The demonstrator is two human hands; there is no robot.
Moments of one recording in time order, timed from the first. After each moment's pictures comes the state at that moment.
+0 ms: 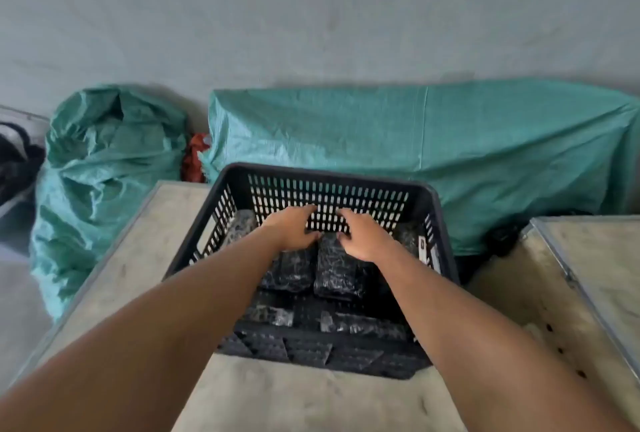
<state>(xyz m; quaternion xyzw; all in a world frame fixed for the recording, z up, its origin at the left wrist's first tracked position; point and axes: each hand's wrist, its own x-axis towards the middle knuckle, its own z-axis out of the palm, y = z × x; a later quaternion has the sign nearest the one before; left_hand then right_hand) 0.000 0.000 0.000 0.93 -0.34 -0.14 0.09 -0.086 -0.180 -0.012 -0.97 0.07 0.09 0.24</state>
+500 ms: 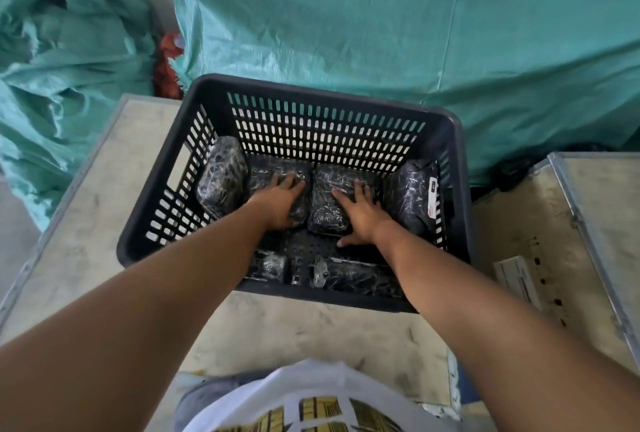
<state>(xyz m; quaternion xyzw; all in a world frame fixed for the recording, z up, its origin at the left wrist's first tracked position) 0.001 0.019 -0.121 0.89 -0.35 -0.28 -0.05 -0.109 -0.187 -0.115 -0.94 0.08 0.30 0.13</state>
